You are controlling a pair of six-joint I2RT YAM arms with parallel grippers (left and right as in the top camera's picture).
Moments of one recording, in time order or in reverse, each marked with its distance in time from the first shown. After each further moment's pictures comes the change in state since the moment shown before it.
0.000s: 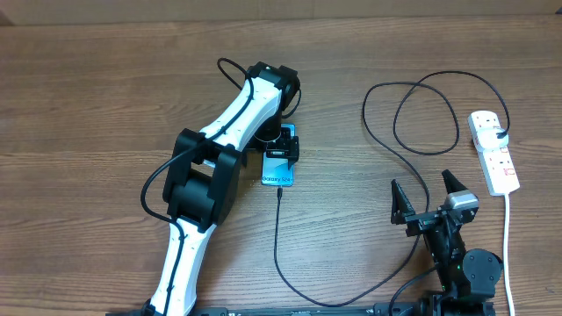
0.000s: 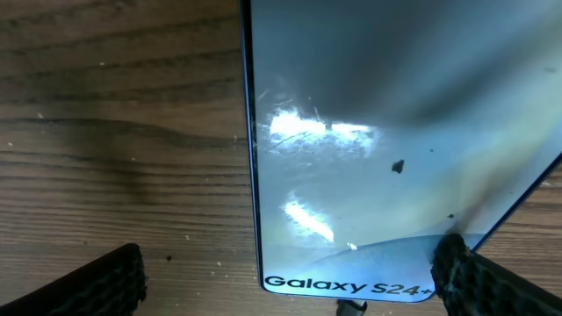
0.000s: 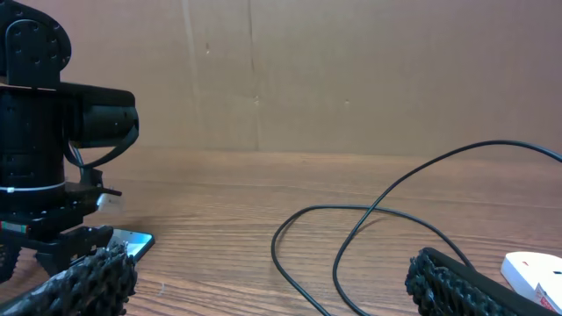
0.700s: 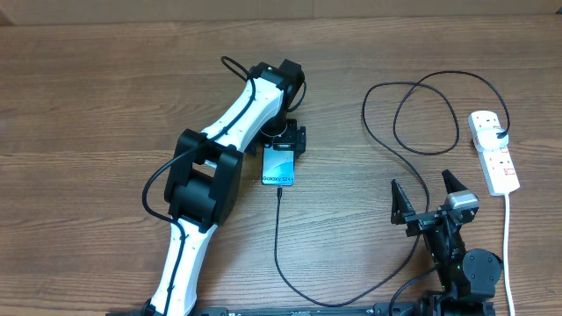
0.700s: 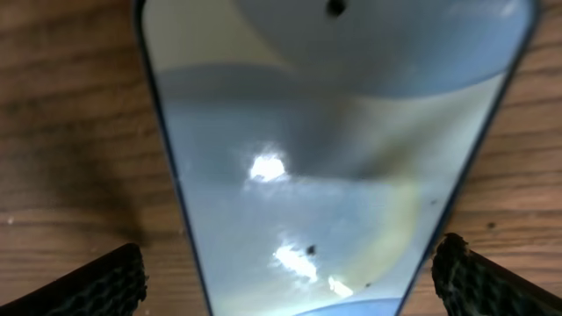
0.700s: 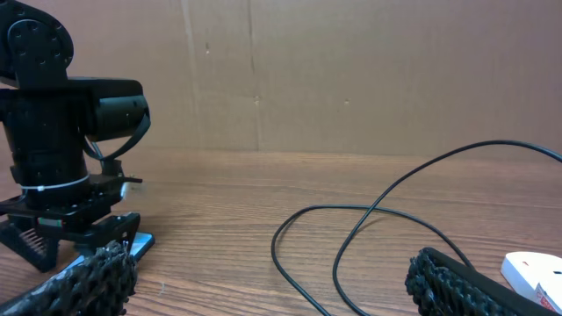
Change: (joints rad) left arm -0.008 0.002 0.005 0.151 0.011 0.000; right arm 0.000 0.000 0.000 0.000 0.000 0.000
